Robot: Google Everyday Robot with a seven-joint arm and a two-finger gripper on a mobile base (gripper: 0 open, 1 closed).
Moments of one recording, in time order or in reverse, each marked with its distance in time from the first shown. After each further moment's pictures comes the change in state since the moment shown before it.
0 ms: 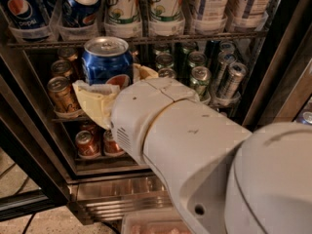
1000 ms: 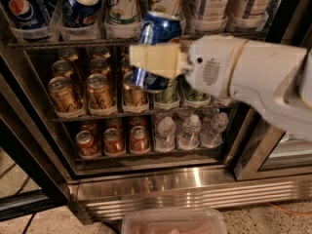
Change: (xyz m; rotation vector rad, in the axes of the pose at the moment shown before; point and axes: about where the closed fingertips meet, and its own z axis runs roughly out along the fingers) arm -0.009 -0.090 0.024 -0.314 0.006 0.223
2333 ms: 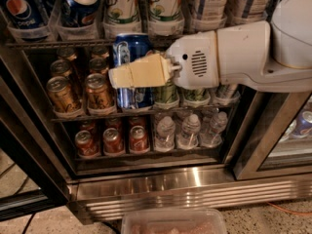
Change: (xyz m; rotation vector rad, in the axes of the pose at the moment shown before) arm 0.033 0.029 0.018 -0.329 0.291 0.069
